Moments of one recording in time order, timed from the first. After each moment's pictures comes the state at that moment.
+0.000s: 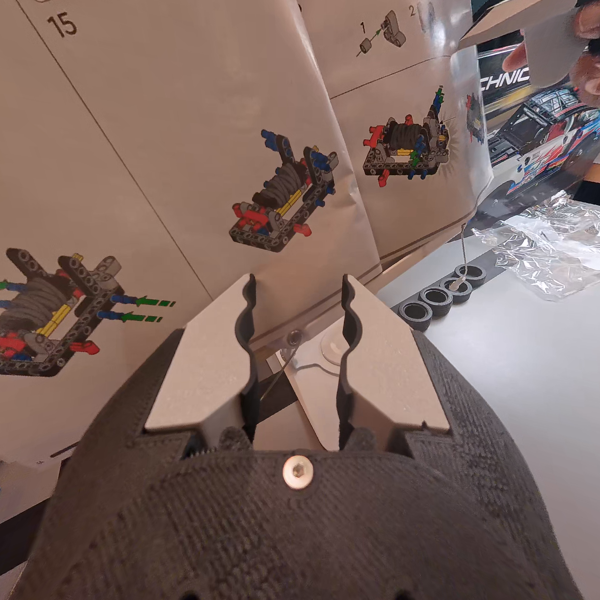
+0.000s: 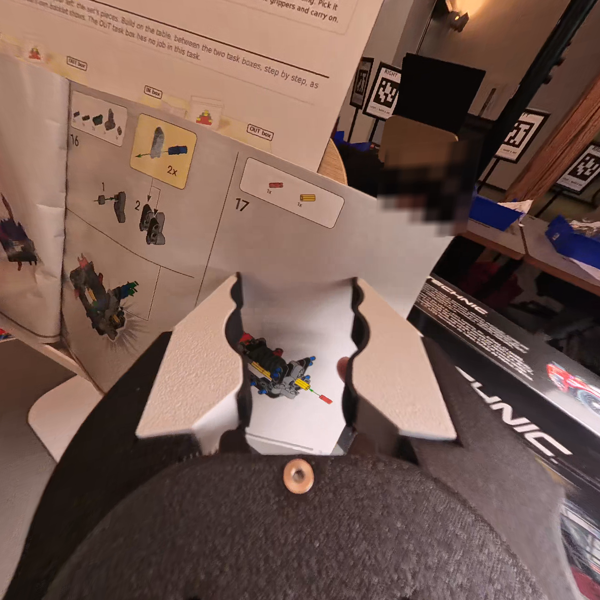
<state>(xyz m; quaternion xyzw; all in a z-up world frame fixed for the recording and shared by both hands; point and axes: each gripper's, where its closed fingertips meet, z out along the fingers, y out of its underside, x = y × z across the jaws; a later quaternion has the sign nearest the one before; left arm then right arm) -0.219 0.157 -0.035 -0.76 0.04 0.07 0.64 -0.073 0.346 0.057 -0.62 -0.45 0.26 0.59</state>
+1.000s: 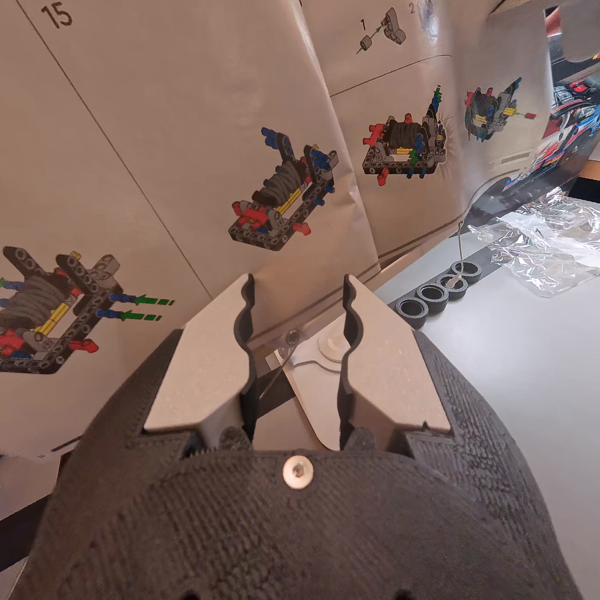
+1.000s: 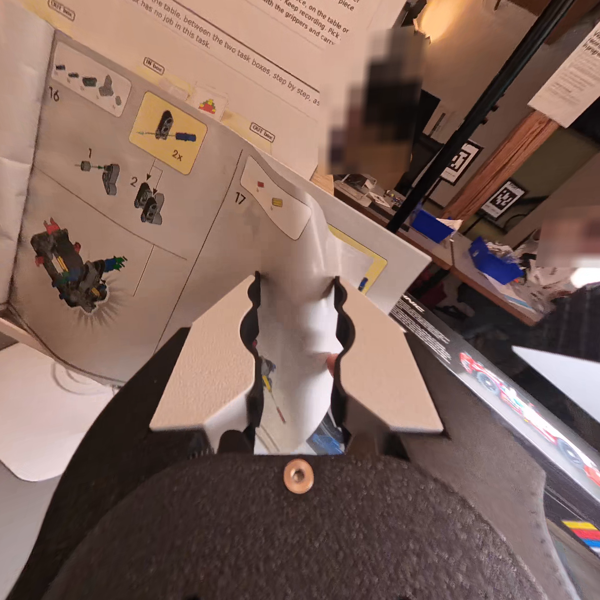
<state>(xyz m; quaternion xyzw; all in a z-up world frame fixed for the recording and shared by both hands) -0.216 0.155 -0.035 -0.77 0.05 0.06 0.64 -0.052 0.338 0.068 -0.60 -0.47 0.15 0.63</state>
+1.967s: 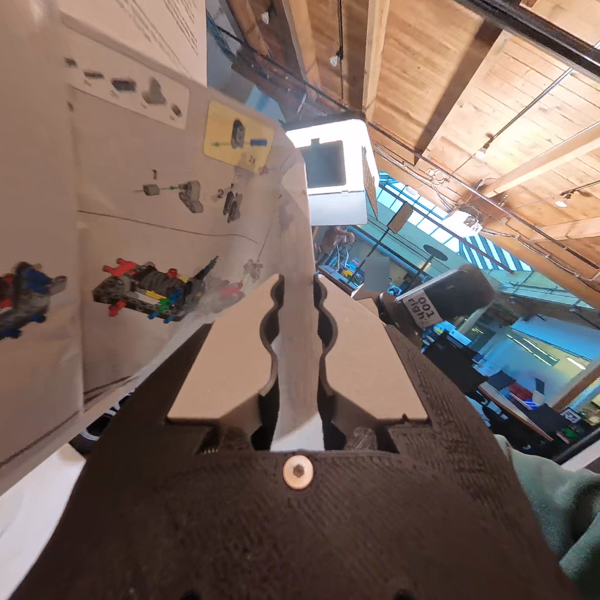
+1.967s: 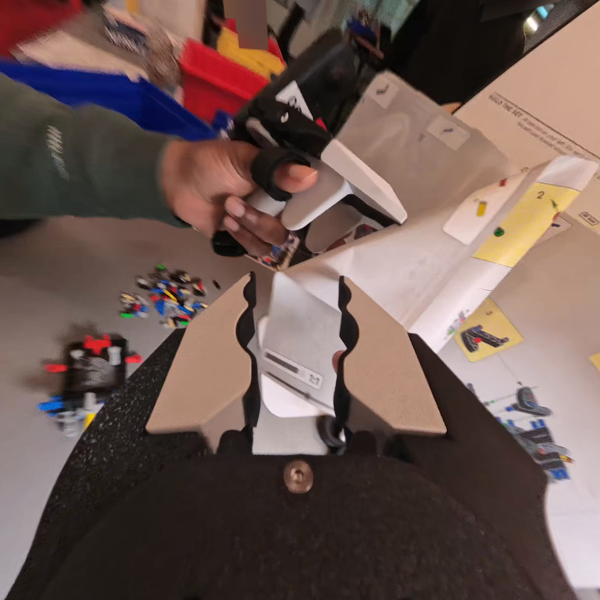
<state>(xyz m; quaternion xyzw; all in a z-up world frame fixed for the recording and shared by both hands) -0.095 0.155 0.075 -0.61 0.01 -0.46 0.64 -0.062 0.111 0.026 -0.36 -0.71 0.38 0.48</state>
